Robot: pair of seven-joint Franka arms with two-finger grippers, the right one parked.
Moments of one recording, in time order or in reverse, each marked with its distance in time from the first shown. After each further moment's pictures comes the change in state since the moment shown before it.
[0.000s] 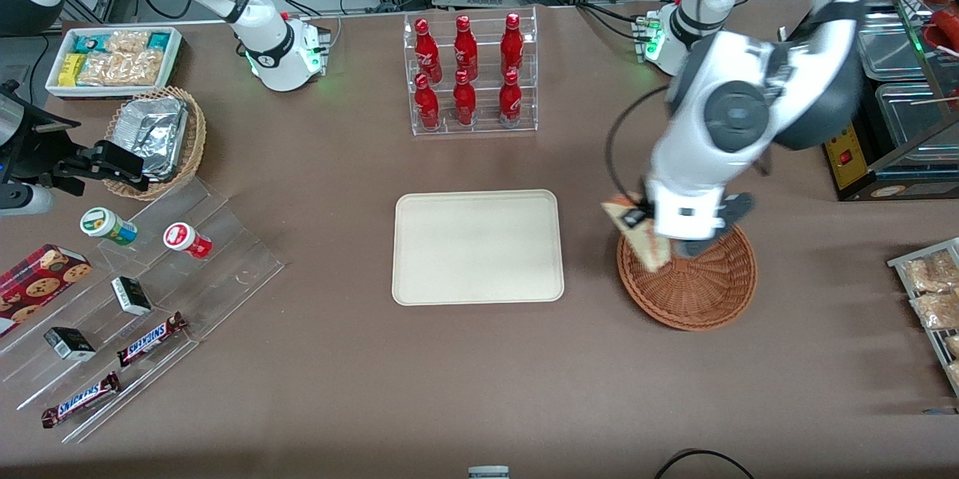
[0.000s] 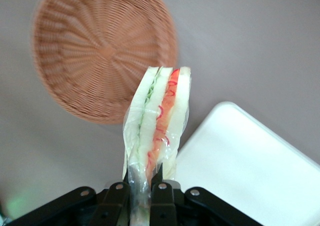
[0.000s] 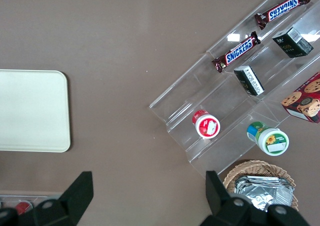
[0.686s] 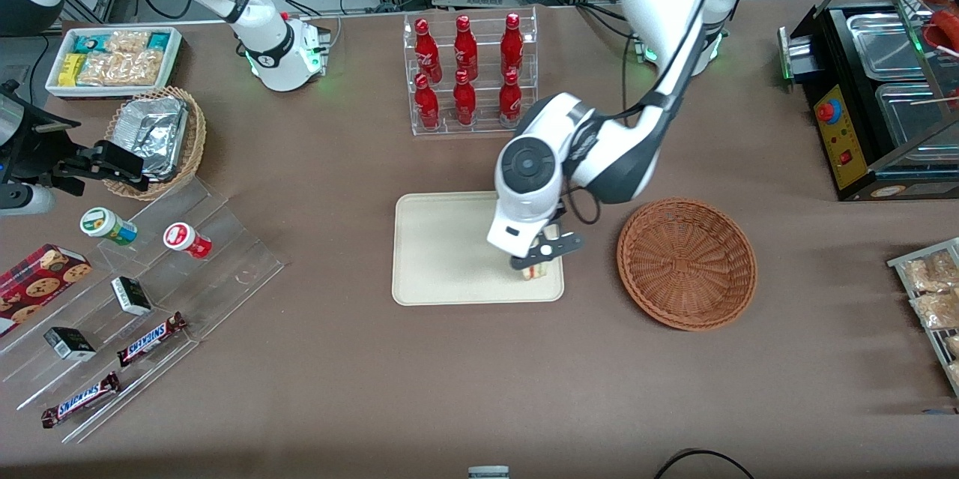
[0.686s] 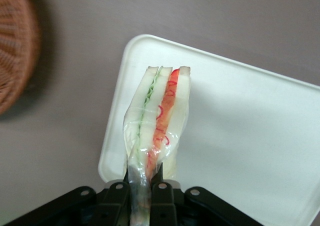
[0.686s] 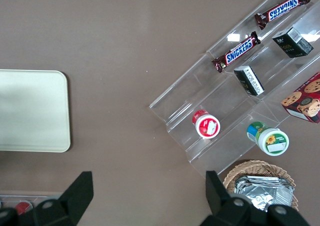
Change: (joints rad) arm -0.208 0.377 -0.017 0.249 0.000 0.099 0.079
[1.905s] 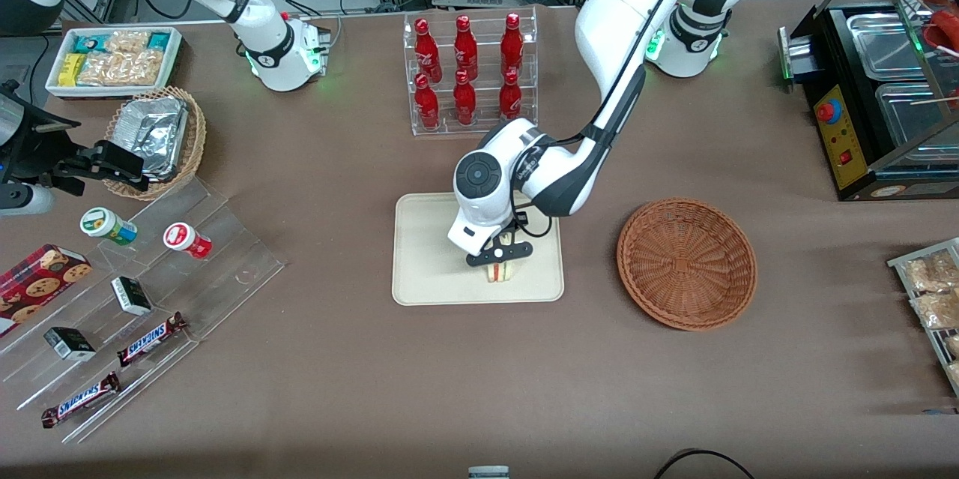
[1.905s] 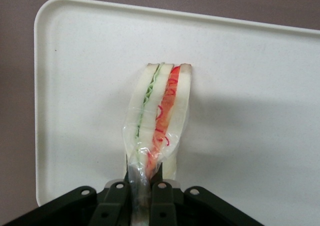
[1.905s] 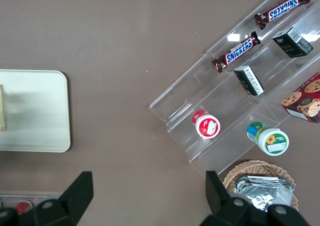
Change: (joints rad) arm -0.065 0.138 -0.022 0.014 0.043 0.146 0.032
